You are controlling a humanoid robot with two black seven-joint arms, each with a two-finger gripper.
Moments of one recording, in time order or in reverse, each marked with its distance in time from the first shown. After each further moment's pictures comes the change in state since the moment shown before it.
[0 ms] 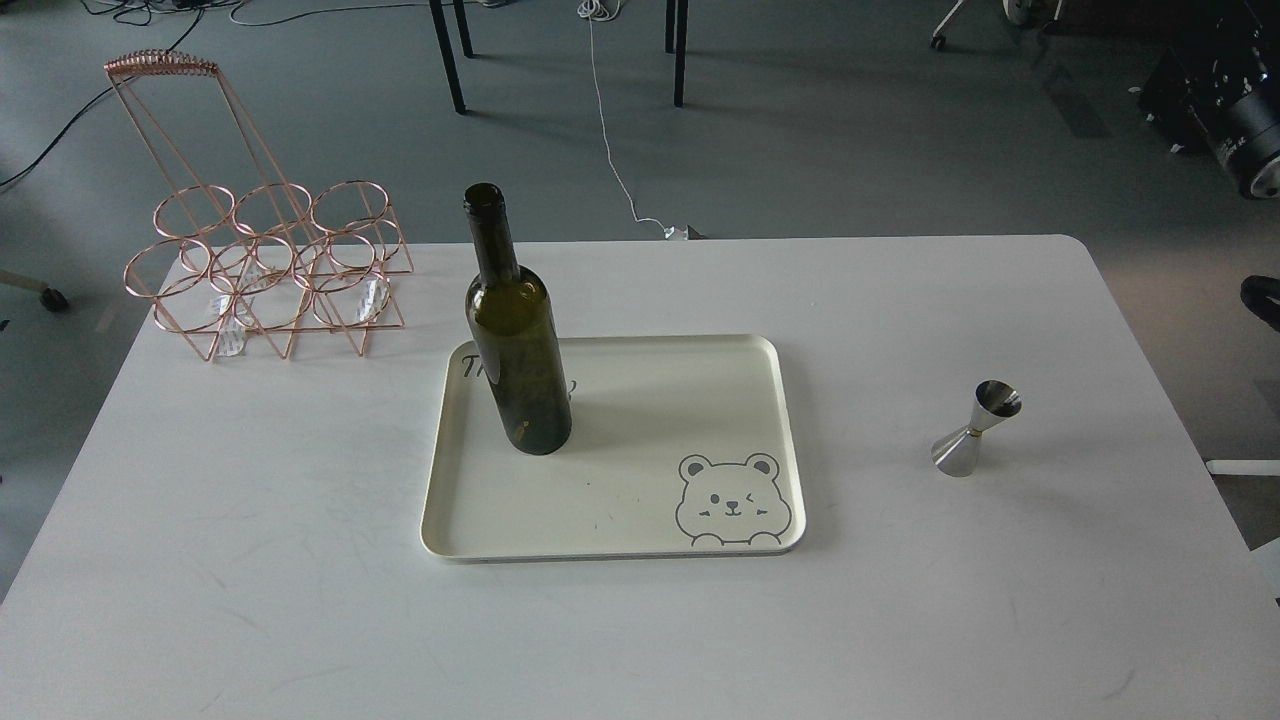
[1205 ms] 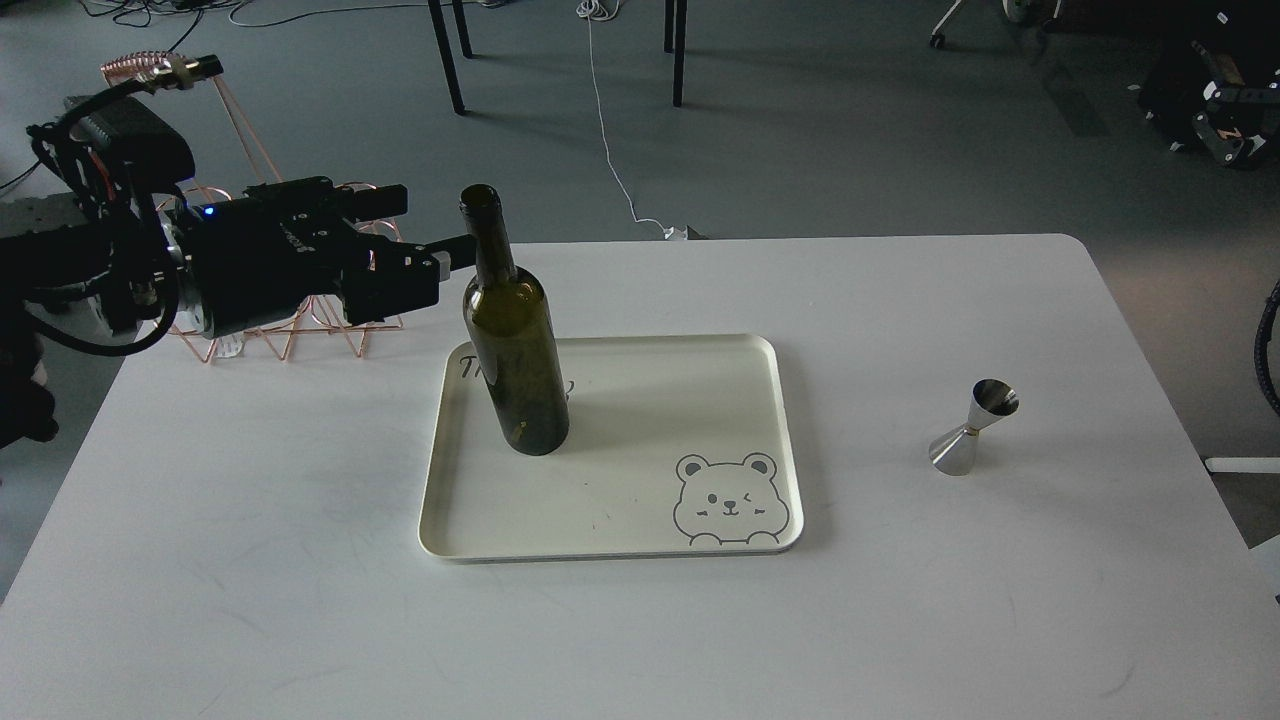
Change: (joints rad) left arm -0.080 -0.093 0.144 -0.756 1.559 0.292 0.007; right arm -0.024 0.015 0.046 -0.190 0.577 0.374 -0.010
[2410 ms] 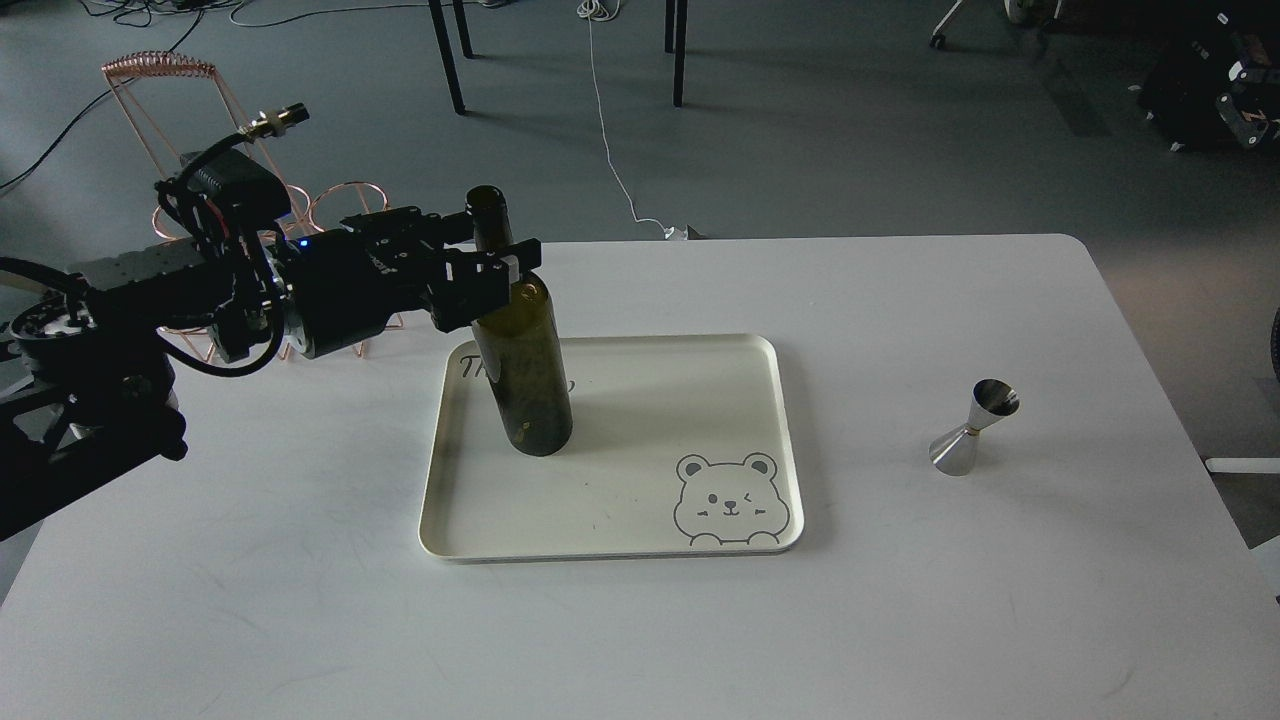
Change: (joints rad) left arm 0.047 -0.192 0.030 0.116 0.016 0.101 0.018; right arm 0.002 -0.017 0.033 0.002 0.000 0.001 -0.002
